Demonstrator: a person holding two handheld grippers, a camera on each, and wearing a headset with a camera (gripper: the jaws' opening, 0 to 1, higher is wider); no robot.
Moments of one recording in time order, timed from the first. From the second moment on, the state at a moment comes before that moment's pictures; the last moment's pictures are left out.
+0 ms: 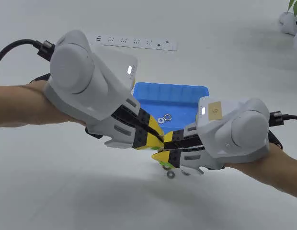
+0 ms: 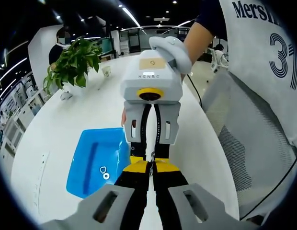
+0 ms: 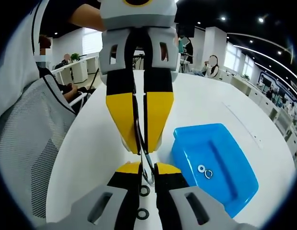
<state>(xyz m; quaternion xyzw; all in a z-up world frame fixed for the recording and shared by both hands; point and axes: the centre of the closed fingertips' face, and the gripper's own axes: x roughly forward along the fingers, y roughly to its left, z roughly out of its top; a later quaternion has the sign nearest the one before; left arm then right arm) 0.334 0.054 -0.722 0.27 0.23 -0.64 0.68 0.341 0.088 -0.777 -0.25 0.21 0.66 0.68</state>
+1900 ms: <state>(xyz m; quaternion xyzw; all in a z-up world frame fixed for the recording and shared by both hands) 0.347 0.049 -0.657 0.27 0.18 -0.63 0.71 0.359 0.083 -0.710 -0.26 0.16 0.65 0.70</state>
